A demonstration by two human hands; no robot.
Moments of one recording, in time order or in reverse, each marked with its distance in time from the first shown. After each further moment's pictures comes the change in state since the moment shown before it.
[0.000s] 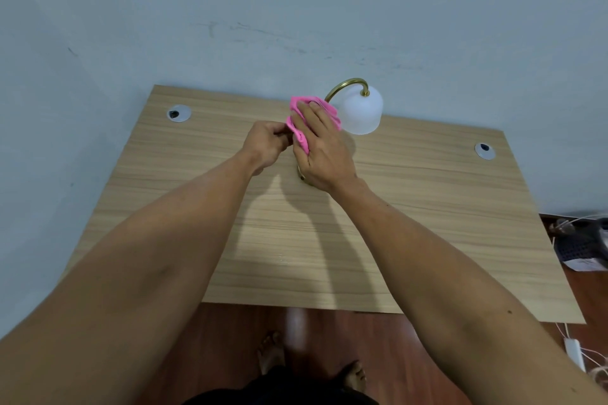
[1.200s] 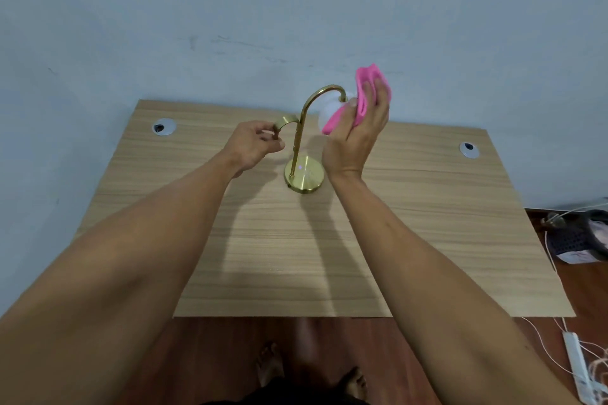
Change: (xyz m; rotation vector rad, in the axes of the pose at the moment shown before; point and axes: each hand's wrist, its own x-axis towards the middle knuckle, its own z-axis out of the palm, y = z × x) left_hand 0.004 0.020 -0.005 -0.016 -0.039 -0.067; right_hand 0.019 0.003 -0.049 0.472 0.766 0.473
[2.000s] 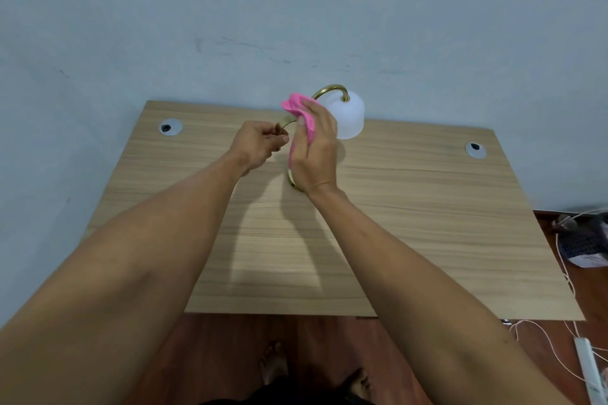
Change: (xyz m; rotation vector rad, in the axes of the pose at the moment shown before) left_hand -0.004 0.006 0.007 0.037 0.019 0.016; right_hand -0.042 -0.005 0.017 -0.045 -0.382 -0.010
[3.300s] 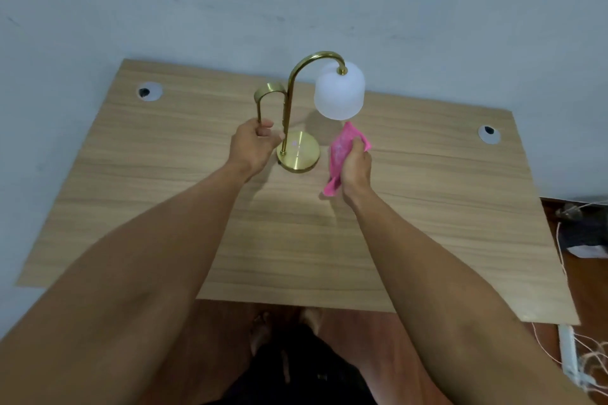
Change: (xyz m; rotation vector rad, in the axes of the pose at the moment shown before) left_hand 0.008 -0.051 0.057 0.038 0.272 -0.159; right_hand -0.014 0.154 -0.052 0.149 -0.002 1.046
